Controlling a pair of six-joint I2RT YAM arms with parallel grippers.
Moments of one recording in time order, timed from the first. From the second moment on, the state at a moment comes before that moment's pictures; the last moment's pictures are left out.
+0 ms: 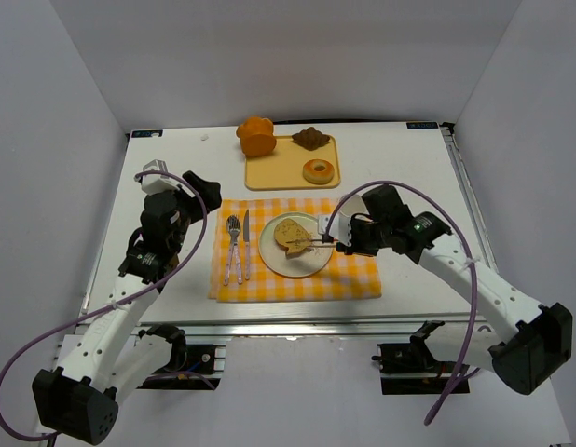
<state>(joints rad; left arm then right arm) -0.31 0.87 0.76 -0.10 -0.25 -0.62 0.63 1.17 1.01 -0.77 -0.29 -0.96</state>
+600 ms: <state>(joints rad) -0.30 0.94 0.76 -0.03 -0.19 -0.64 -0.03 1.32 1.09 -0.31 -0.32 -0.34</state>
